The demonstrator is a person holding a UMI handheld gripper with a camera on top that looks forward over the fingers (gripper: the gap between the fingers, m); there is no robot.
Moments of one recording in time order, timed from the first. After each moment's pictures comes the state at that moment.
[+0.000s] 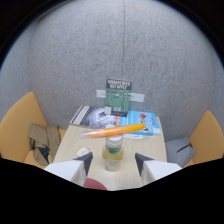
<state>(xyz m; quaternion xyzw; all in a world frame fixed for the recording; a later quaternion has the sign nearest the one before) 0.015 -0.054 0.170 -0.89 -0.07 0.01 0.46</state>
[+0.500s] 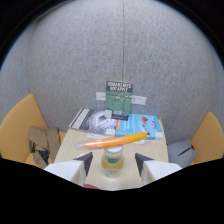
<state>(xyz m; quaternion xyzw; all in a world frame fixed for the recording) 0.013 -0.027 0.173 -0.88 -0.07 0.02 0.46</state>
